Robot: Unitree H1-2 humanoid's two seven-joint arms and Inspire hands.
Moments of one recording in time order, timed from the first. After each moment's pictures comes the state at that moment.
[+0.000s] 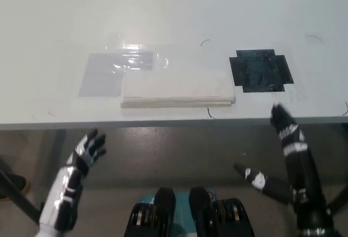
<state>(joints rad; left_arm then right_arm) 0.09 0.16 -0.03 -0.38 -0.02 -0.13 -0.10 -0.05 -0.03 0.09 -0.14 -0.02 -0.38 0.03</state>
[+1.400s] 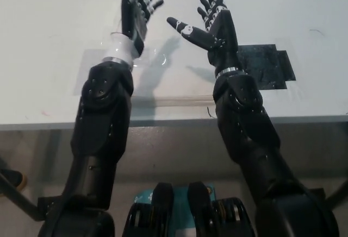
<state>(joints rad) -0.91 -0.03 0.16 0.63 -0.13 0.02 -0.03 -1.01 0.15 -0.21 0.98 0.16 -0.32 -0.06</state>
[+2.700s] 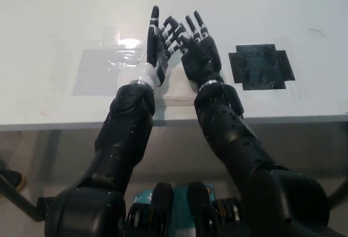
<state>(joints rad) -1.01 -0.05 0.17 1.15 -0.17 -0.20 -0.02 -1.14 0.19 -0.48 1.36 0.53 -0.31 0.17</state>
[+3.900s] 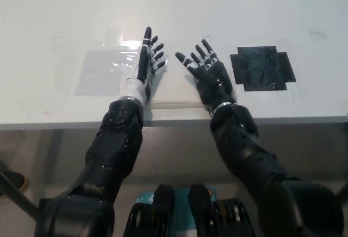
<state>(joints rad) -0.95 0.00 0.11 1.17 -0.11 -0.25 0.05 -1.05 0.12 -0.38 1.41 0.45 -0.34 0.16</state>
